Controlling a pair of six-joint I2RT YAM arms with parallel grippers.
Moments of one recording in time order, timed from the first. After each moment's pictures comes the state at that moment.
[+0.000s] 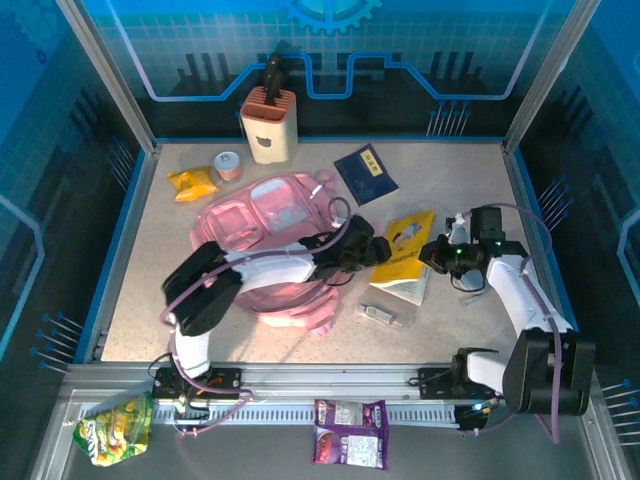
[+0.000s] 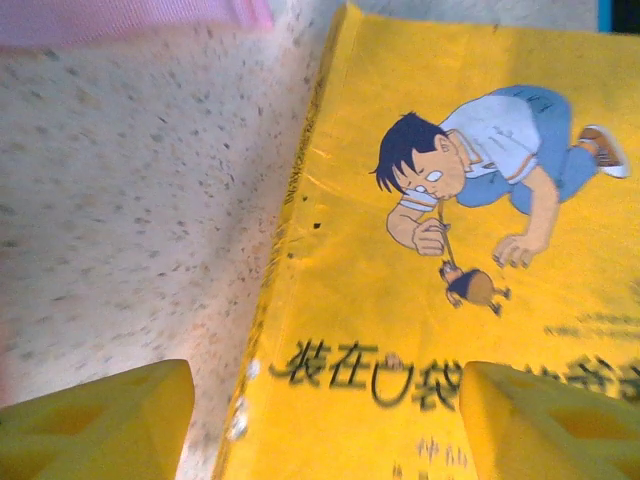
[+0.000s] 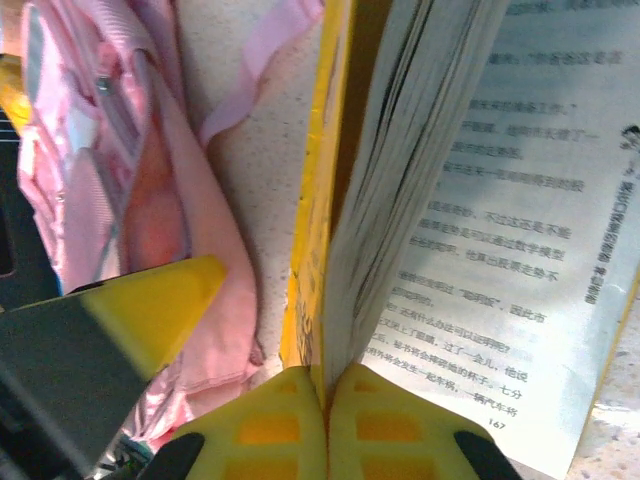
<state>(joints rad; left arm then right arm) -0.88 1.83 1.20 -0.10 -0.03 -1.10 -0.08 1.18 0.77 -0.67 -0.64 0.44</state>
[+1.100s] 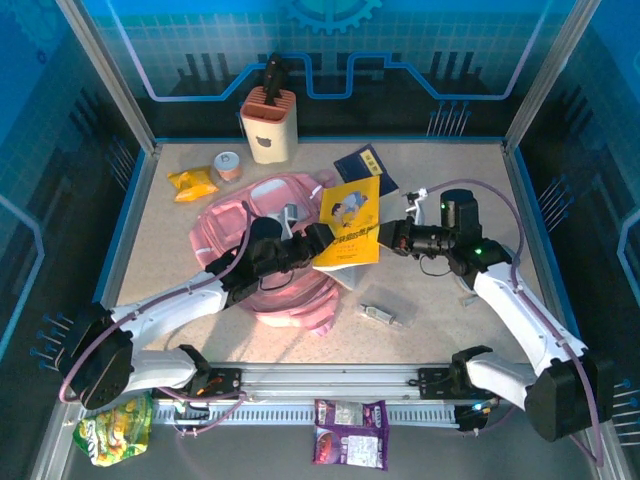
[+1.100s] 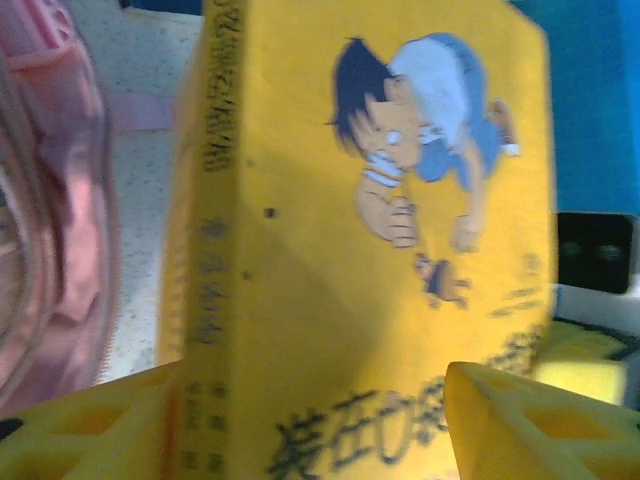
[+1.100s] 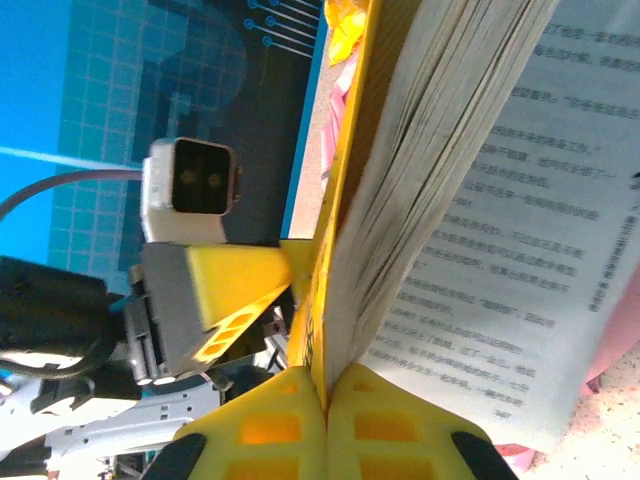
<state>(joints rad) -0.68 1.24 0.71 0.19 0.20 -1.21 0.27 1.09 0.82 -0.29 -0.84 0.80</state>
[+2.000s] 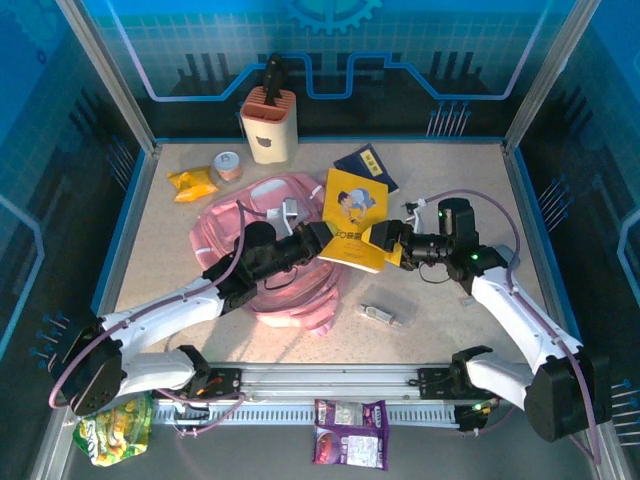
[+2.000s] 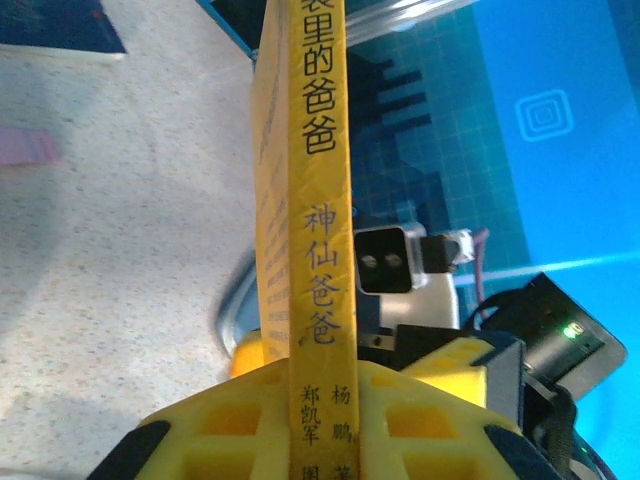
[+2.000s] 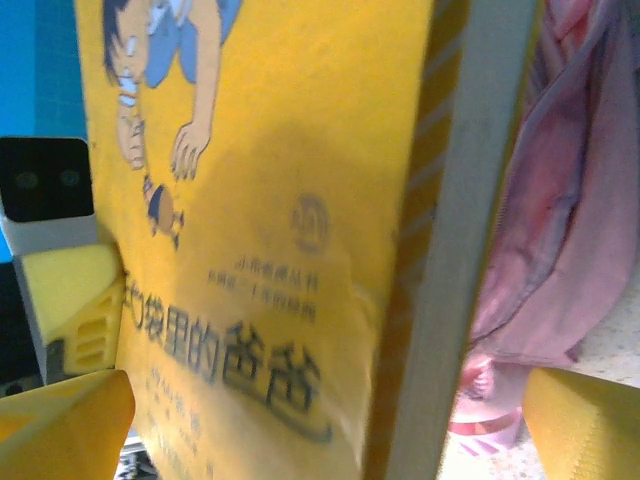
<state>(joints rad) -0.74 1.19 0.71 0.35 0.15 -1.24 0.27 1.08 0.75 -0.25 -0.86 0.84</state>
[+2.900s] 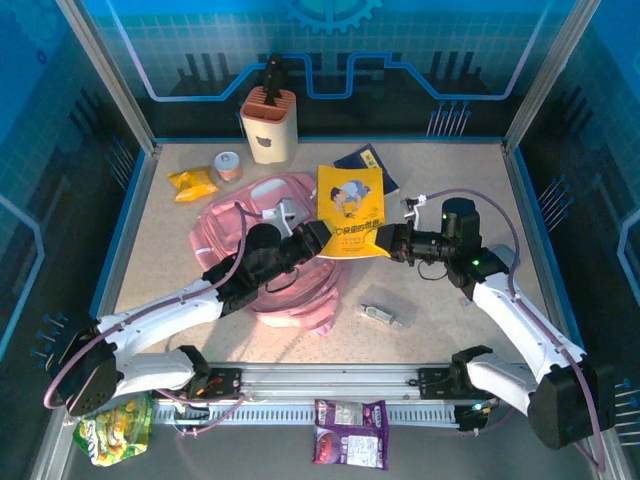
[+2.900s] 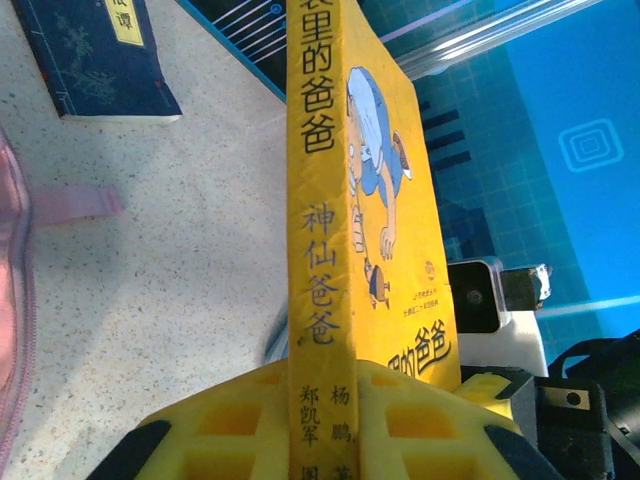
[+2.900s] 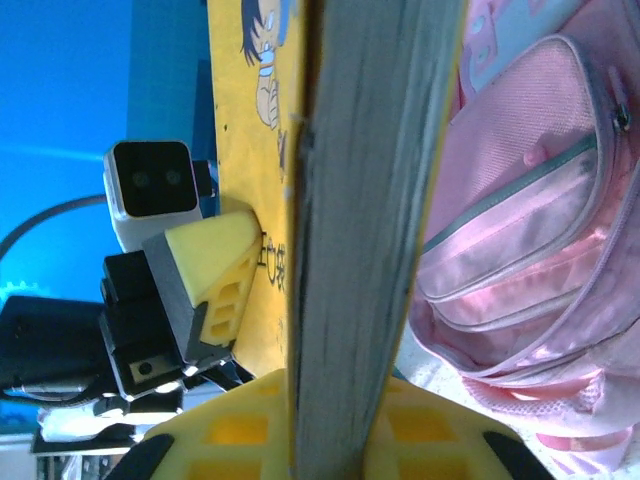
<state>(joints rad) -0.78 1.17 0.73 0.24 -0.03 -1.16 0.28 1.04 0.73 -0.10 -0.92 0.99</state>
